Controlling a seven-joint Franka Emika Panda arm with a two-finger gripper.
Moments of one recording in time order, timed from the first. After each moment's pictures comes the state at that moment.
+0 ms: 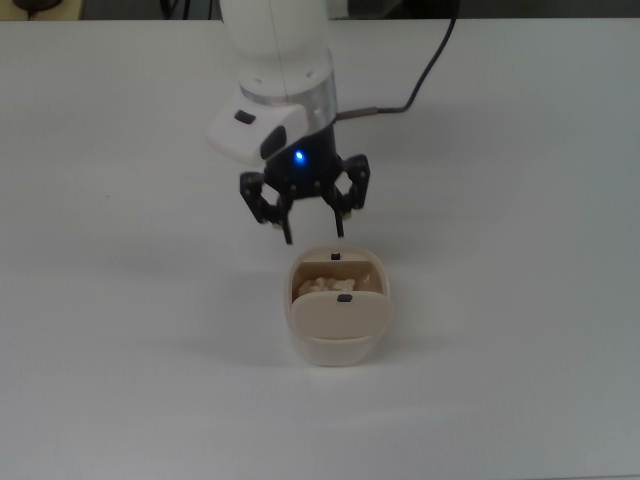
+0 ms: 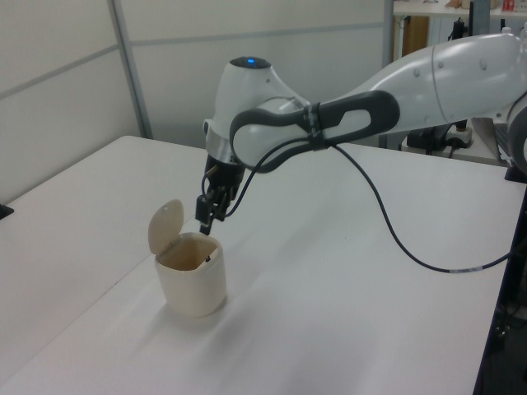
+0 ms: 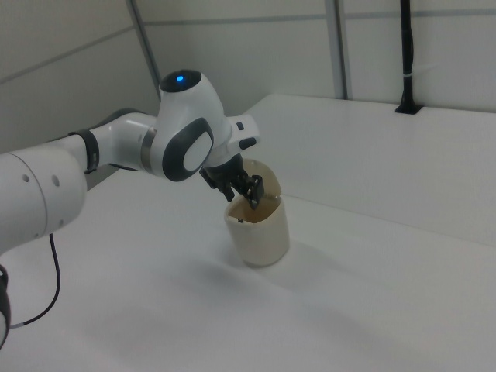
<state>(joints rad) -0.06 0.32 0.16 -1.56 0.05 2.17 -0.03</state>
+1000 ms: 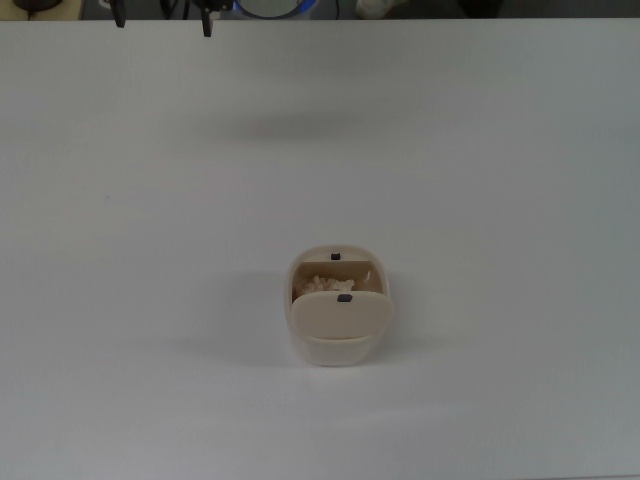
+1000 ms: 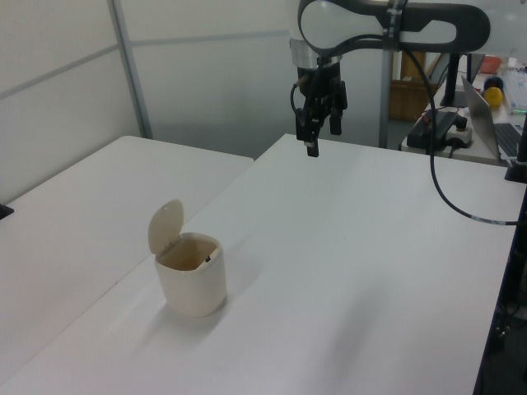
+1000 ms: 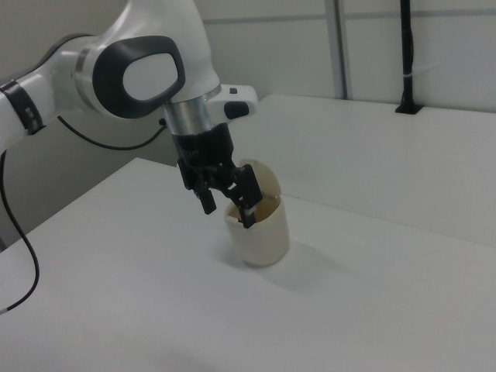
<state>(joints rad) -0.07 0.04 -0.03 -1.50 -0.08 1.53 -0.04</state>
